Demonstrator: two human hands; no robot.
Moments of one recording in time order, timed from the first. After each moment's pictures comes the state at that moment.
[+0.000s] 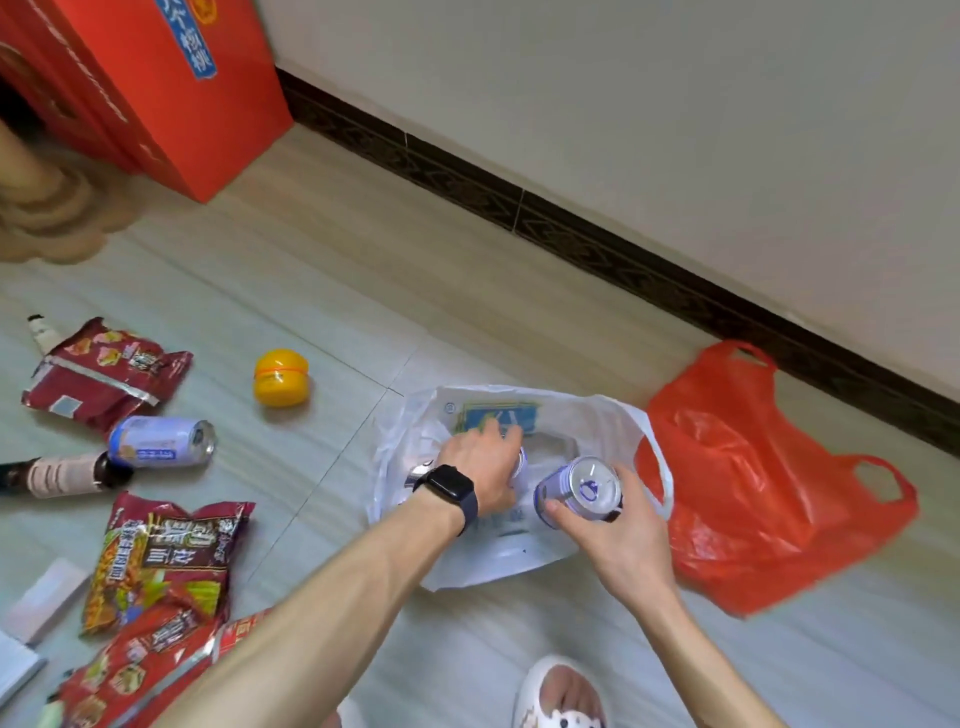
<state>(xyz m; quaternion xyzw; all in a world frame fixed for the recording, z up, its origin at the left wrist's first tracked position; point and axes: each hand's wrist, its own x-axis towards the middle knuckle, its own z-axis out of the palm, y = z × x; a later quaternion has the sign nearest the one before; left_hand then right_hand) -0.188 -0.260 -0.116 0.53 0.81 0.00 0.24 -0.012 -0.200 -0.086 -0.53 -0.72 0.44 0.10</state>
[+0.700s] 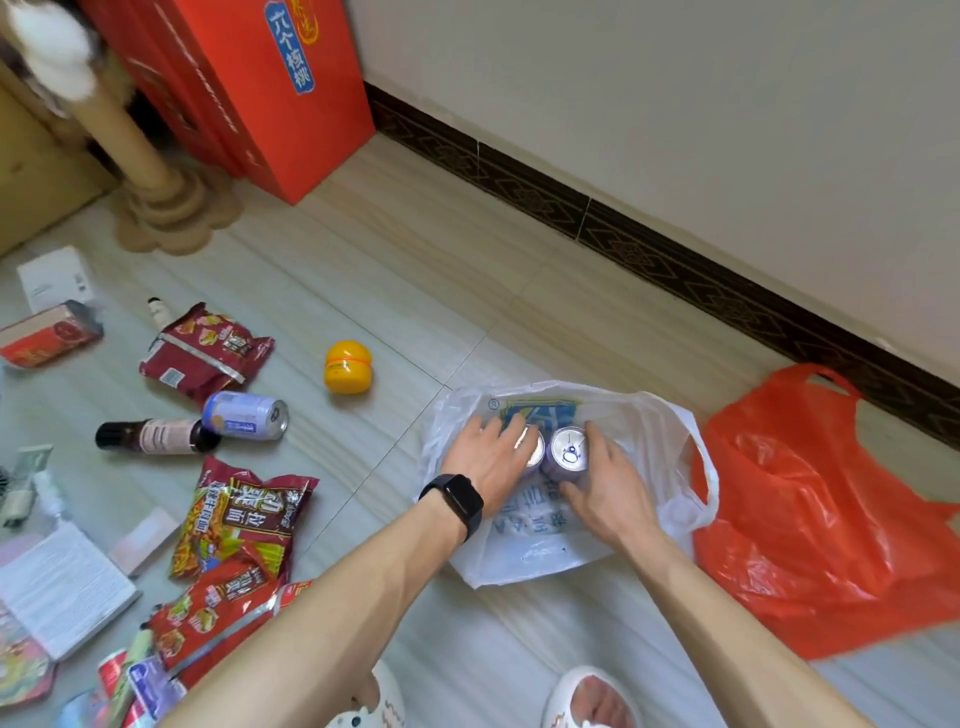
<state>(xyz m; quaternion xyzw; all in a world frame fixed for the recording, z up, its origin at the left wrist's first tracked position) -0.208 -0.299 -0.118 0.58 0.80 -0.12 0.08 -0.071 -0.166 -0.163 -0.37 -0.88 0.28 -0.08</state>
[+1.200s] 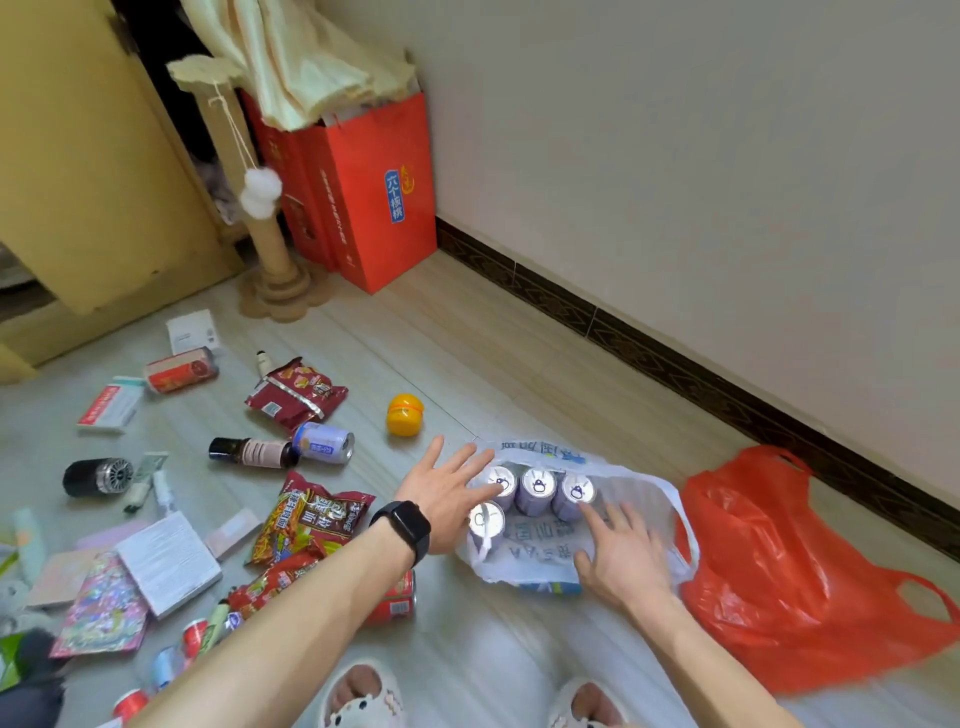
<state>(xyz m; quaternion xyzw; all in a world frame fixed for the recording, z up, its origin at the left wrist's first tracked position) -0.200 -0.420 -0.007 0.55 0.81 -0.16 0.10 -0.018 -0.234 -0.051 -0.30 -0.94 0.10 -0.16</state>
